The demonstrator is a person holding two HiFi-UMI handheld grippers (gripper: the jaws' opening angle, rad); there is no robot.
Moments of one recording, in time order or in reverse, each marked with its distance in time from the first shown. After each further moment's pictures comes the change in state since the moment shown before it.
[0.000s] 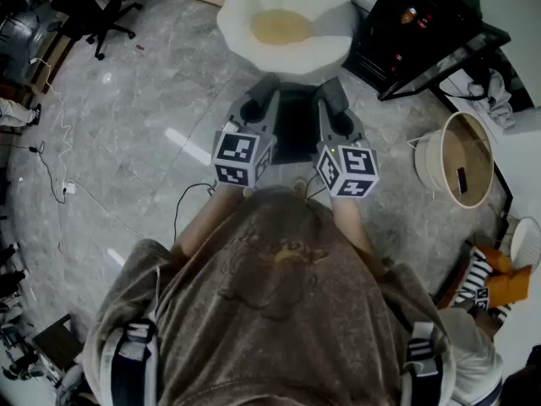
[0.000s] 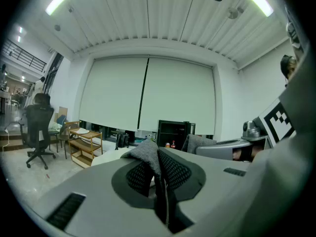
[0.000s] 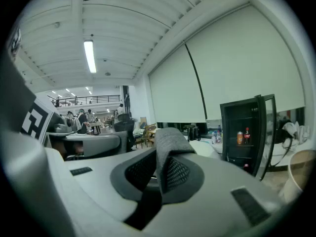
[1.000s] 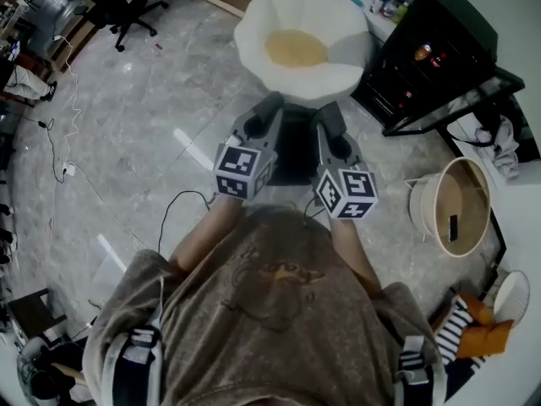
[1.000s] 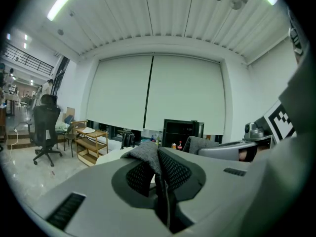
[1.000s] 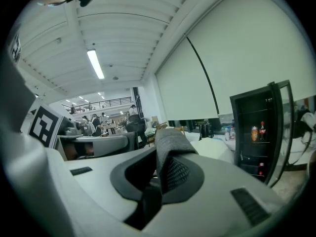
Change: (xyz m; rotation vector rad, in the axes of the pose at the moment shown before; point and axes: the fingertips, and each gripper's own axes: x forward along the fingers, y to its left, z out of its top) left arm 0.061 -0.021 0.003 -0.020 0.014 0.097; right arm 0.021 -0.056 0.005 0.040 0.033 0.176
